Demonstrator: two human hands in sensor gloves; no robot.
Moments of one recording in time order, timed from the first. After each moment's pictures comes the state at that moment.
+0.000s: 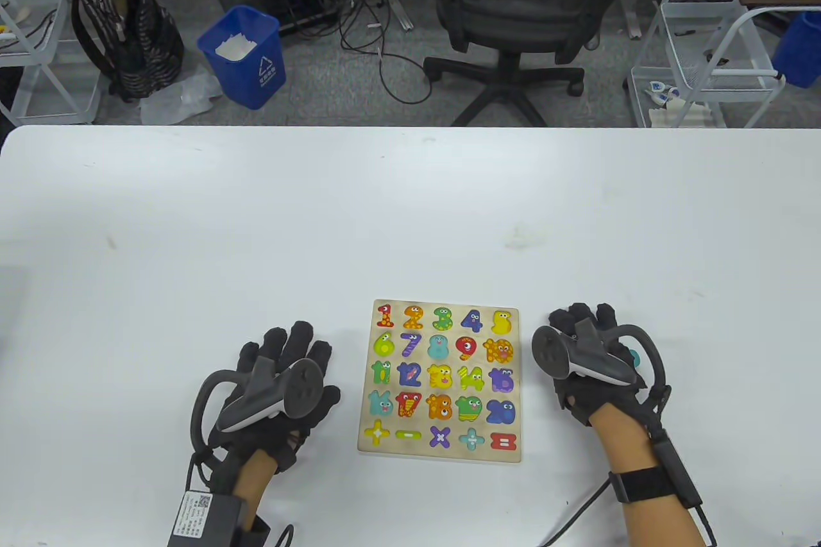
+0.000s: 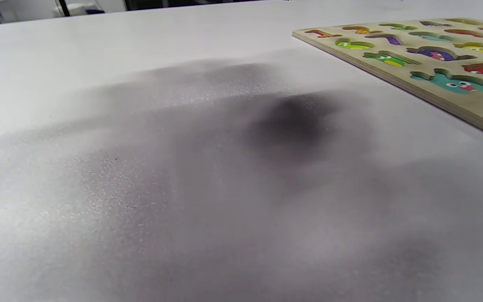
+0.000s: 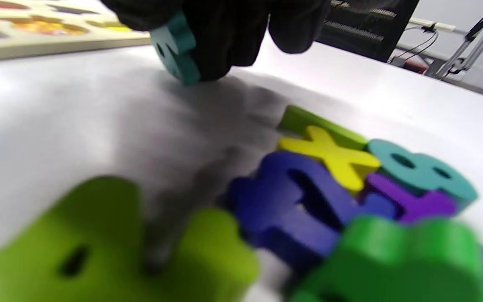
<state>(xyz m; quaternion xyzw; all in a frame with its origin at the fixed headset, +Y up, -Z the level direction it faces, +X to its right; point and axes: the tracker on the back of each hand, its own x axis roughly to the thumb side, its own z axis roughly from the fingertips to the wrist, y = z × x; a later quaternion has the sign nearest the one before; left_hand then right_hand) -0.209 -0.734 -0.195 -0.21 -0.13 -0.03 0.97 0.203 -0.742 -0.252 -0.12 -0.13 -0.98 0.12</state>
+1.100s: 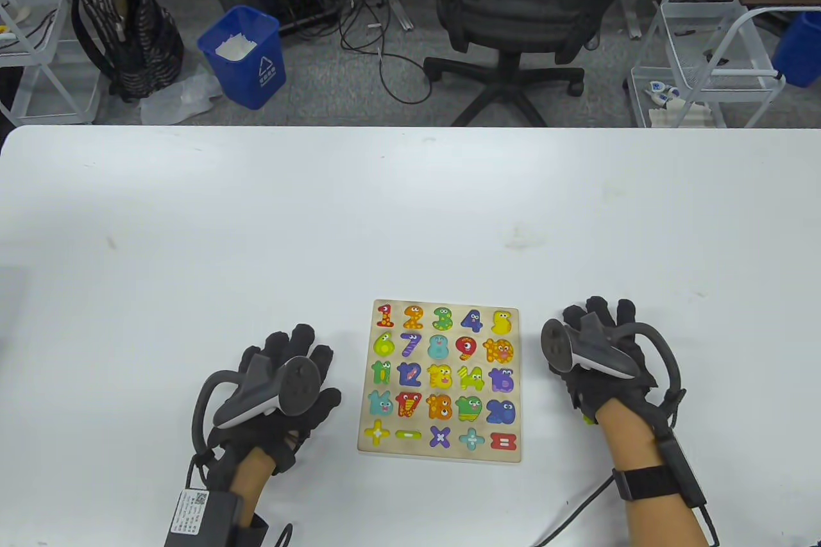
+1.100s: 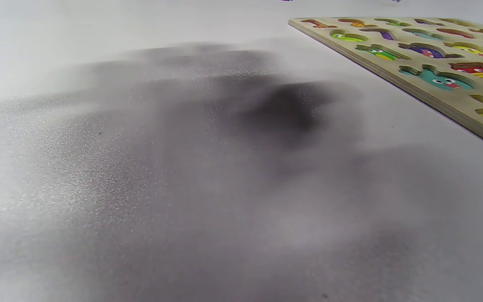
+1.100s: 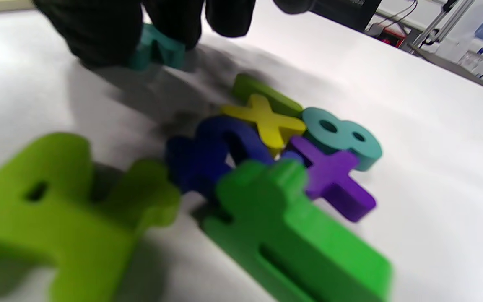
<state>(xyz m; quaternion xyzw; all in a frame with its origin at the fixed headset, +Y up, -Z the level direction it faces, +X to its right) -0.209 -0.738 -0.195 -0.23 -0.13 -0.01 0.96 0.213 -0.745 -0.253 -0.08 -0.21 -0.96 0.16</state>
